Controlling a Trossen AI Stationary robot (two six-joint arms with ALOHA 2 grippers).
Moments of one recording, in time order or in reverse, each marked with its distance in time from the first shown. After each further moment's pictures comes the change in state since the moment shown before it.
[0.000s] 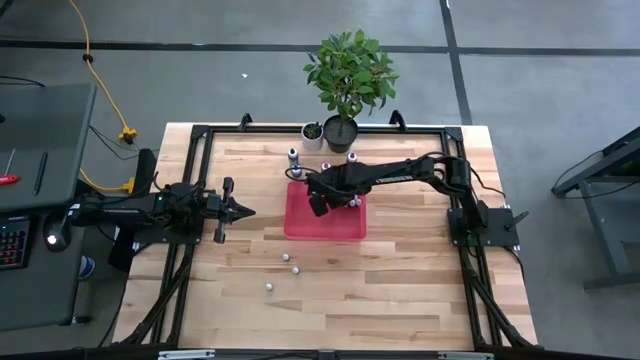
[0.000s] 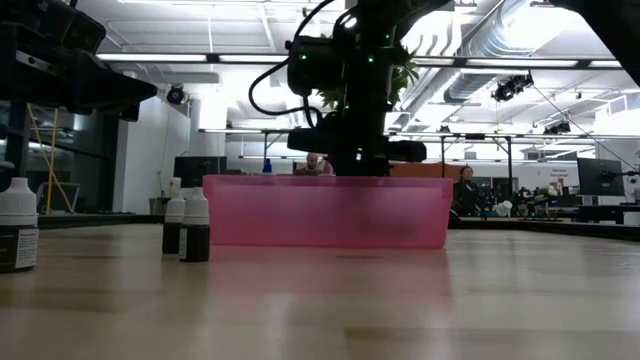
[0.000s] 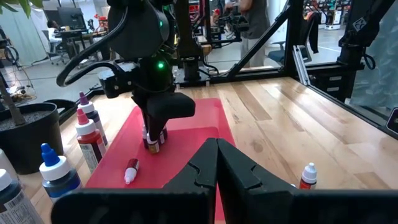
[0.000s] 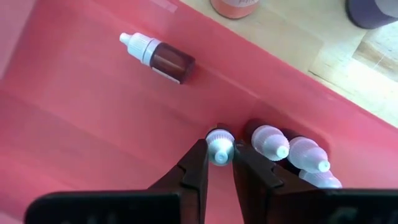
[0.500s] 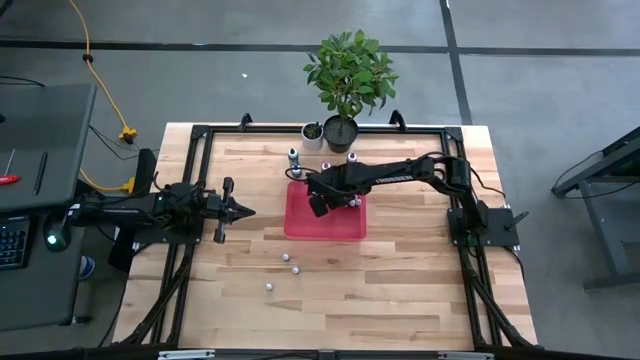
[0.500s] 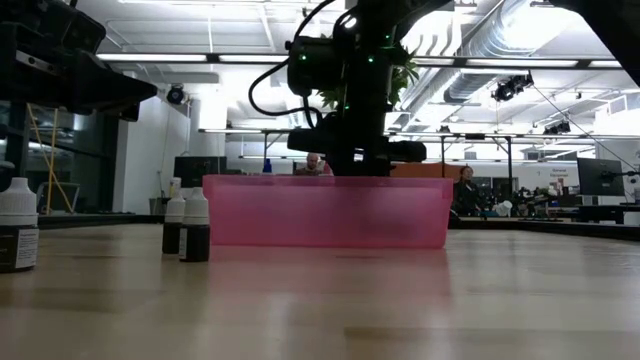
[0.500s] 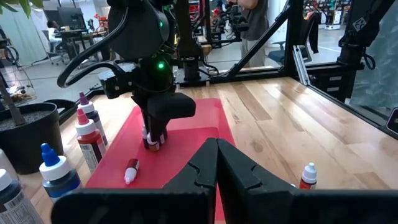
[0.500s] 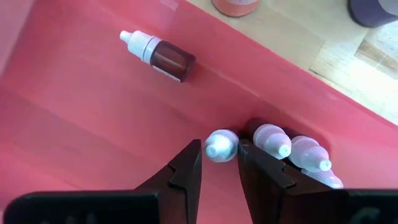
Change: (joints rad) left arm 0.000 0.000 0.000 0.000 0.000 0.000; right arm 0.000 0.000 0.000 -0.001 -0.004 -0.005
